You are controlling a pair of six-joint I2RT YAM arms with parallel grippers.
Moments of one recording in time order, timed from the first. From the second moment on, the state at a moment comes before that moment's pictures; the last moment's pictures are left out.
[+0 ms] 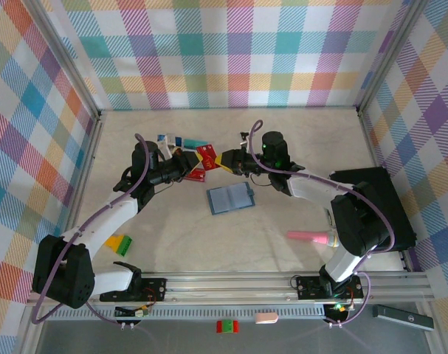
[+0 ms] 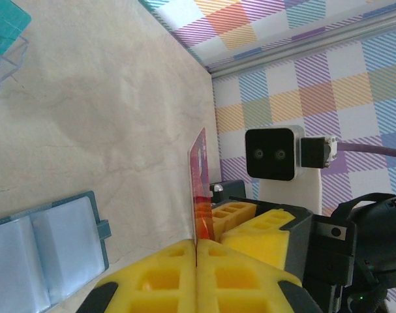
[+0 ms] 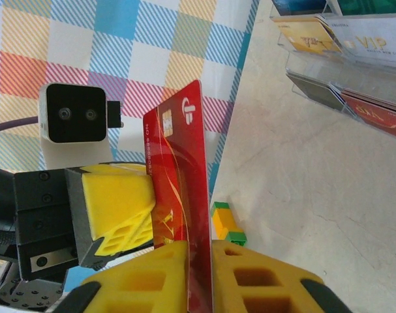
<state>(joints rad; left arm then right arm) -0.33 1.25 0.81 0.10 0.54 -1.03 0.56 1.66 1.00 0.41 -0.79 1.08</state>
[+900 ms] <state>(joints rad) -0.06 1.15 0.94 -0.58 0.27 -0.76 0.56 1.59 1.23 -0.35 -0.39 0.32</state>
